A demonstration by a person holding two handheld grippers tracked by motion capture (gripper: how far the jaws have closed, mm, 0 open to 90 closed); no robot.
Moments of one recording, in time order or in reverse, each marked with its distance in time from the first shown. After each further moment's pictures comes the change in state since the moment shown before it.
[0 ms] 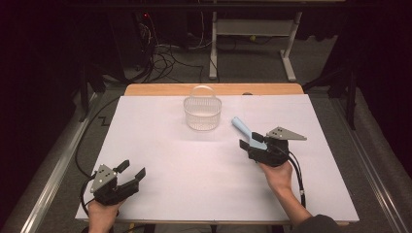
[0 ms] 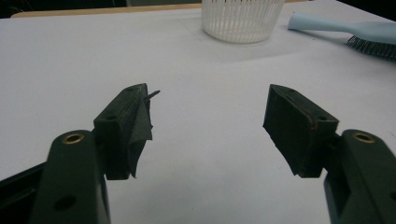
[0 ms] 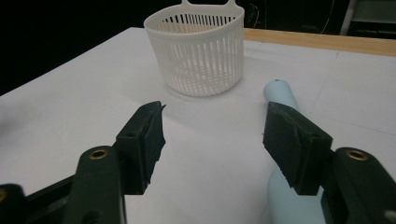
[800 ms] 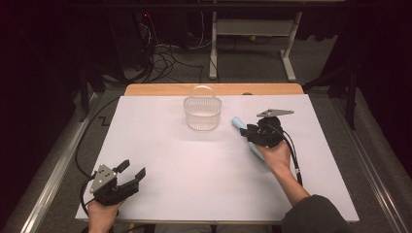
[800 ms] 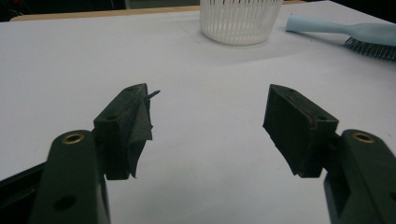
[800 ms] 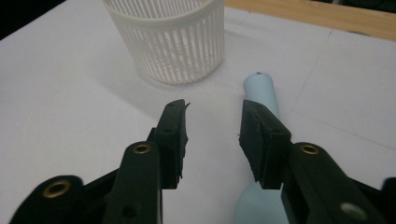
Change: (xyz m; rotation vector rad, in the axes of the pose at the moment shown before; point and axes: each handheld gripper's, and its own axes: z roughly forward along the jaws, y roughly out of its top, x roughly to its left) left arm -0.001 0.001 -0.001 -0.006 -0.005 0.005; right arm -0.018 0.043 0.032 0.239 -0.055 -0.008
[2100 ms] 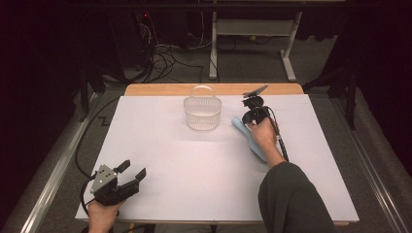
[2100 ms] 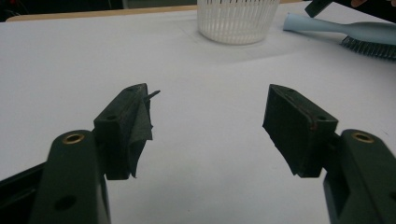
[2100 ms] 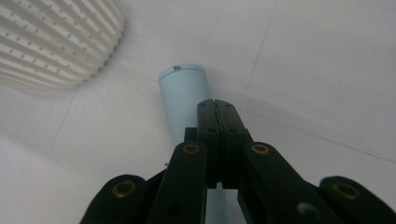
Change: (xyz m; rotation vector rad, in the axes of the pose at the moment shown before) left arm -0.001 0.000 0.000 0.001 -0.010 0.007; right arm -0.040 0.052 0.086 0.386 -0.188 0.160
